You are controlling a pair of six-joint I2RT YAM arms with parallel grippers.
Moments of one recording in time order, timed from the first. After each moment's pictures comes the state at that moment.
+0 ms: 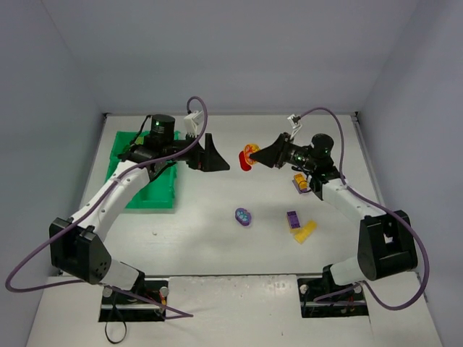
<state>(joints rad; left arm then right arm) -0.39 1.44 1.32 -0.42 0.80 -0.36 0.24 1.43 0.82 0.53 -0.84 0.68</state>
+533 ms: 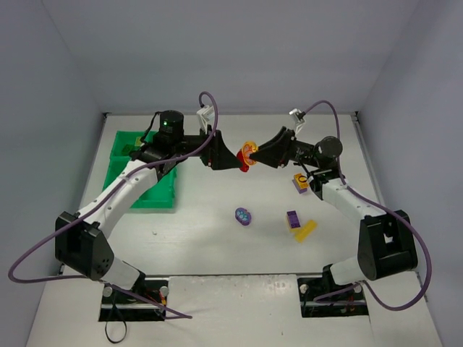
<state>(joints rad) -0.47 1.47 1.33 -0.19 0.92 -0.42 0.24 1.43 0.82 0.96 -1.09 0.95</state>
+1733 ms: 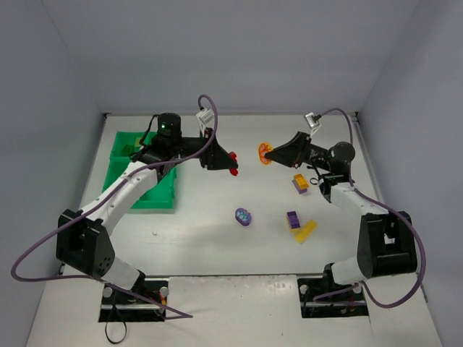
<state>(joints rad) -0.46 1.50 1.29 -0.05 1.04 -0.45 0.12 1.43 0.75 1.05 -1.14 1.13</state>
